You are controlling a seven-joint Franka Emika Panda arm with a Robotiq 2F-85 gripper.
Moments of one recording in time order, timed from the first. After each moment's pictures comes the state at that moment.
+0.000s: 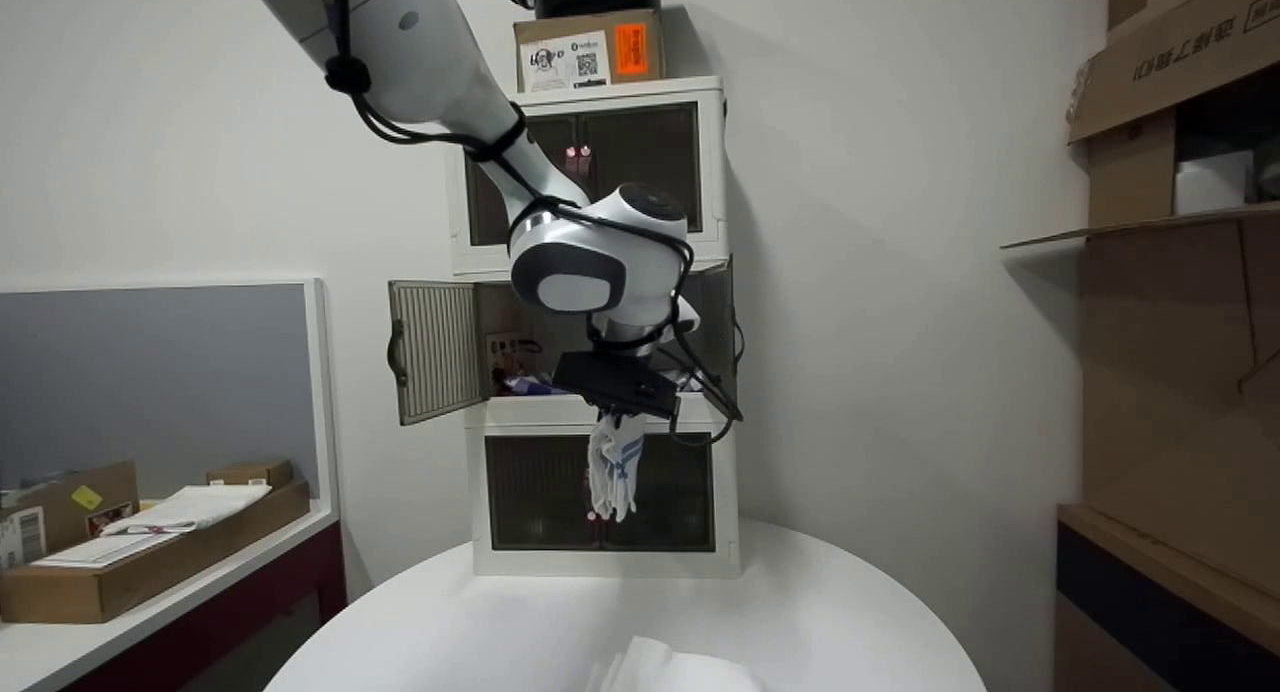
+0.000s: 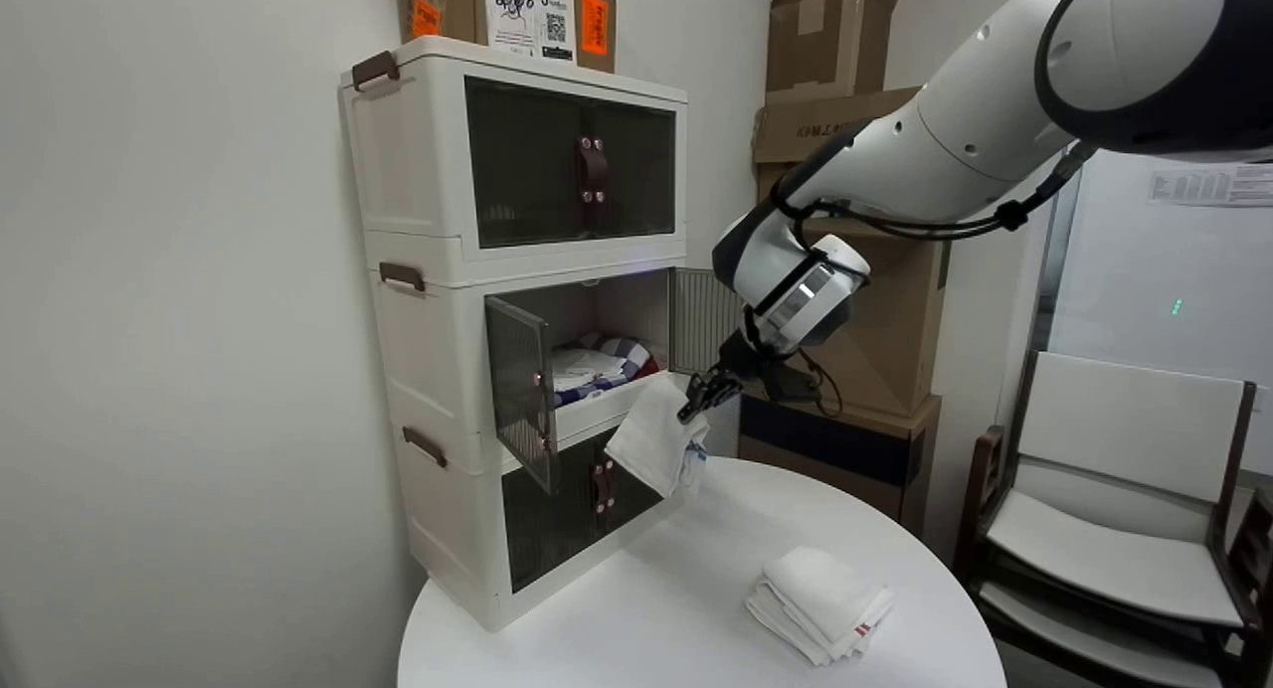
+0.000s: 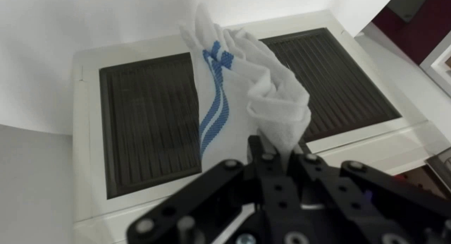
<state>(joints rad) -0.21 0.28 0.05 -2.00 0.98 2.55 -1.14</state>
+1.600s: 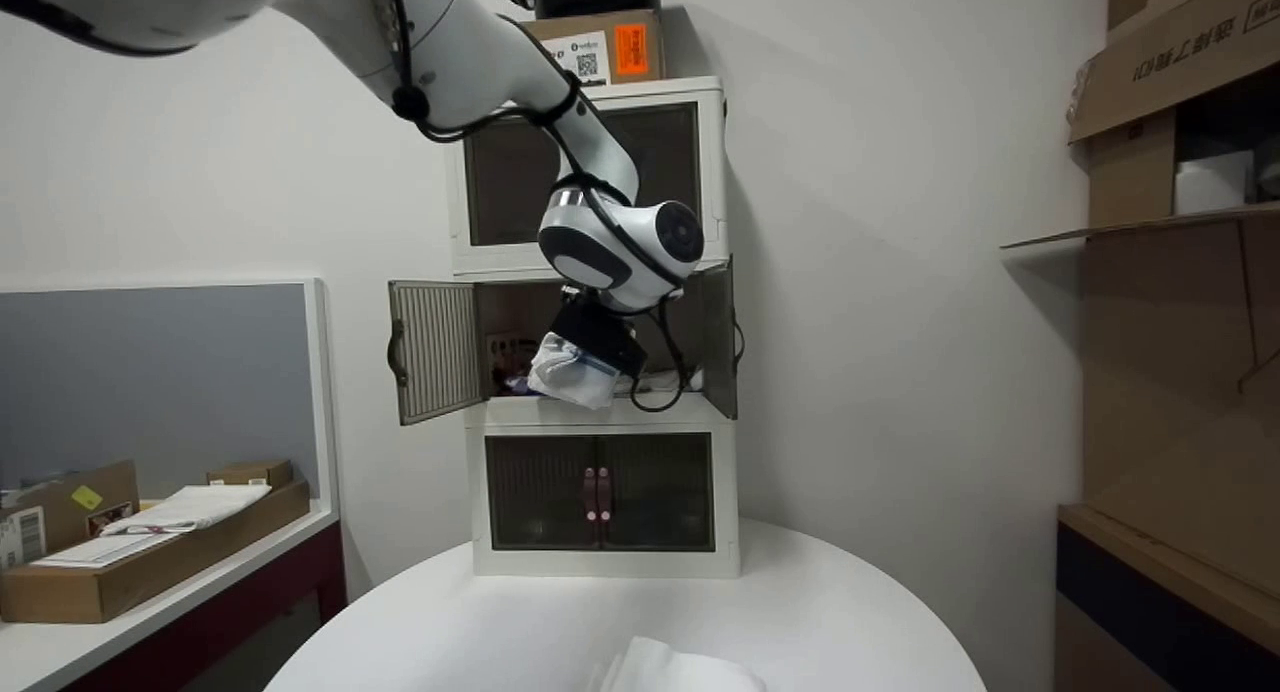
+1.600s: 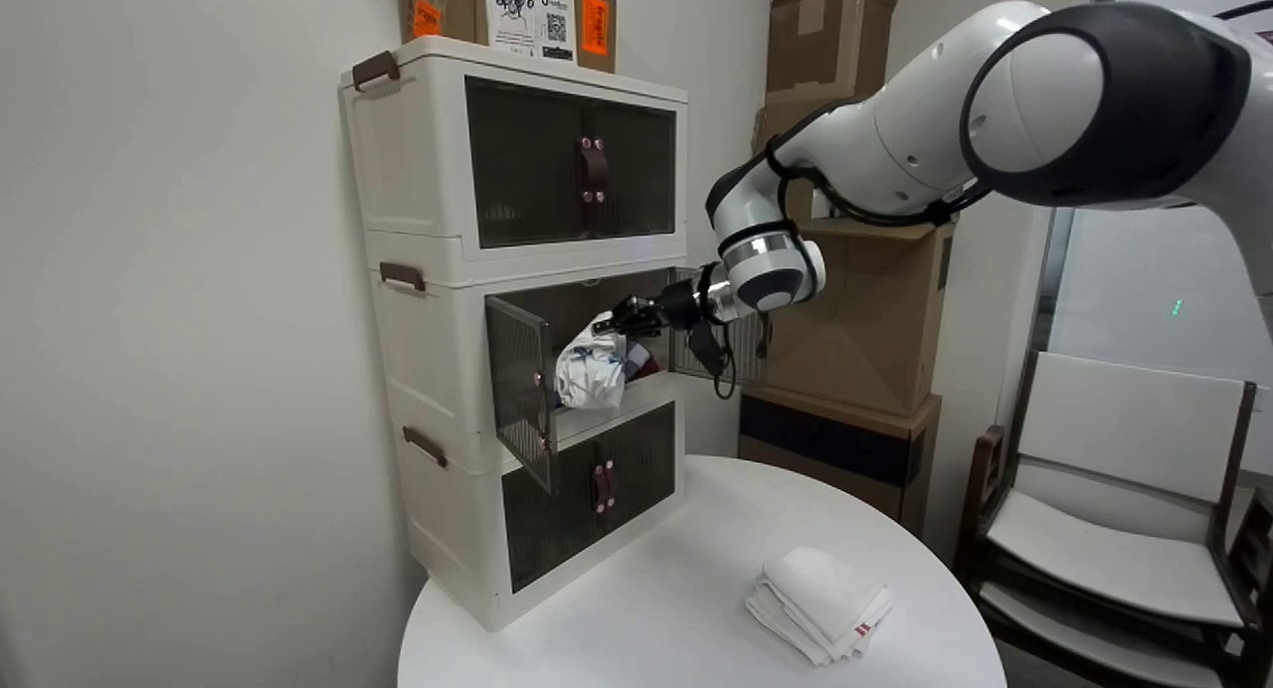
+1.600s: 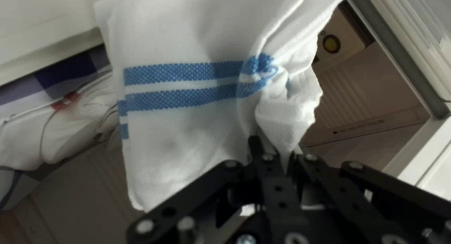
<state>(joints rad) -0.17 0.43 0.02 -1.67 1.52 2.22 -1.37</state>
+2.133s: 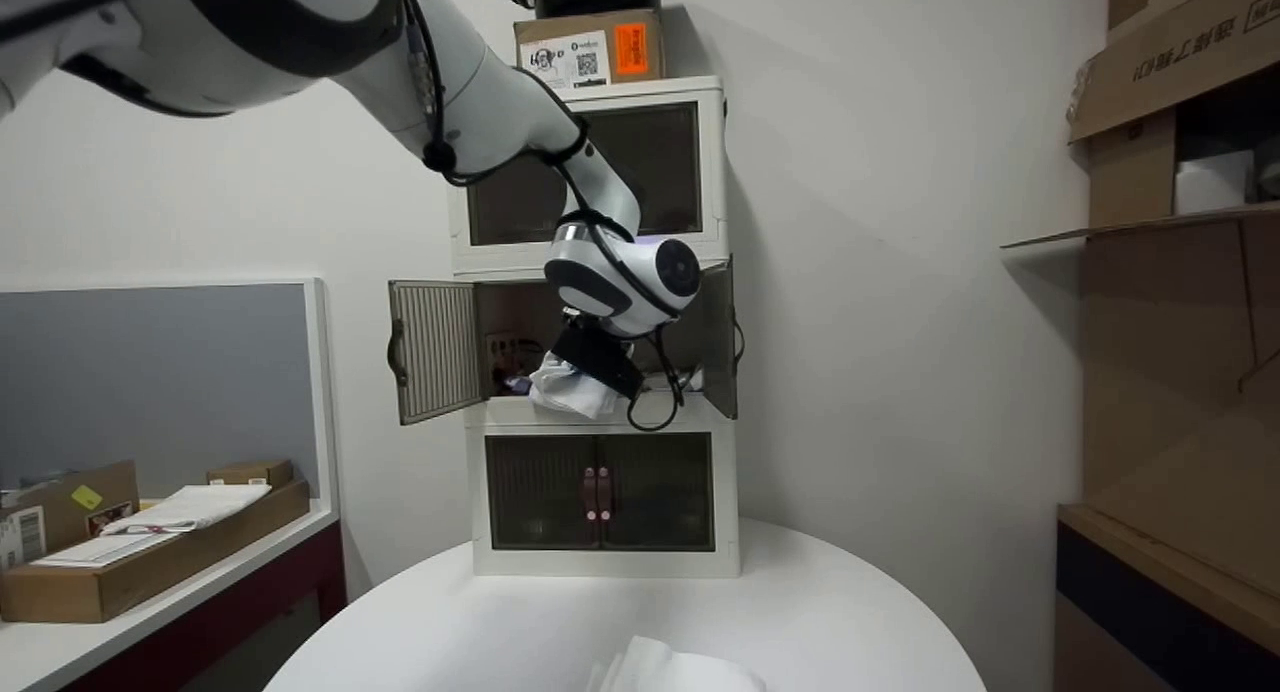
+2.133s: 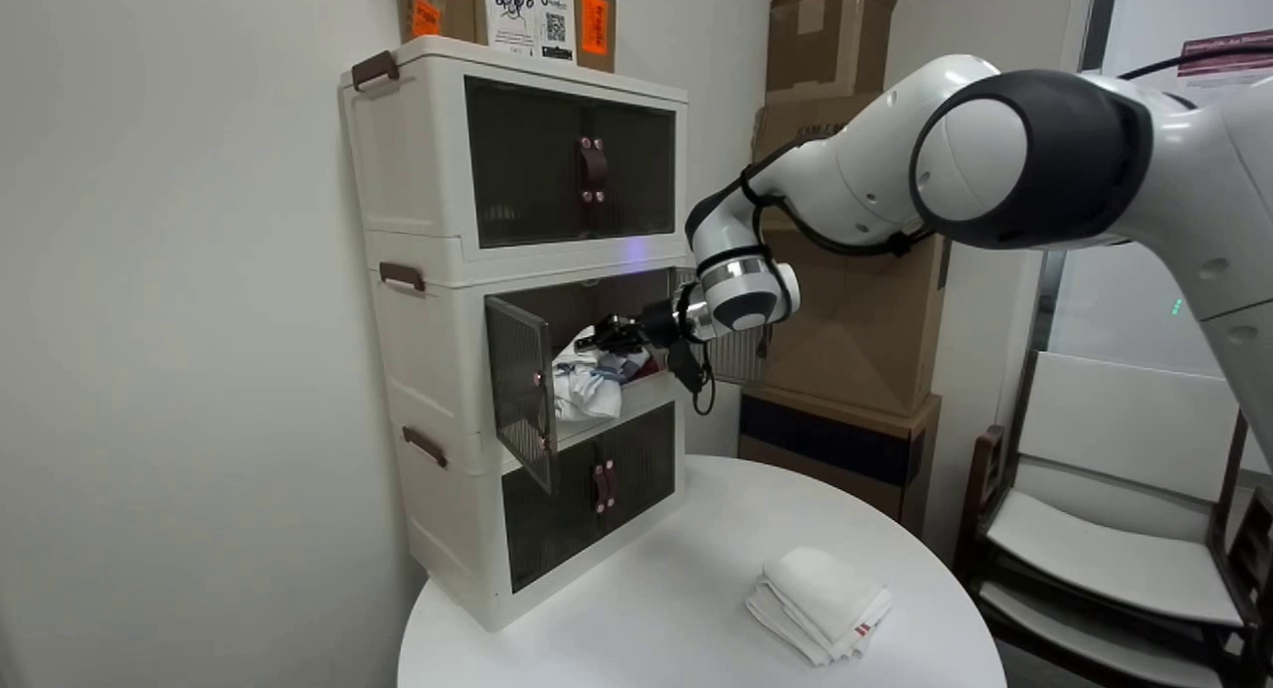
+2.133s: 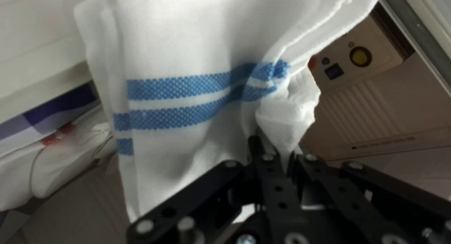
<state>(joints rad) -0.13 0.56 0.02 -1.55 1.54 2.23 -1.38</state>
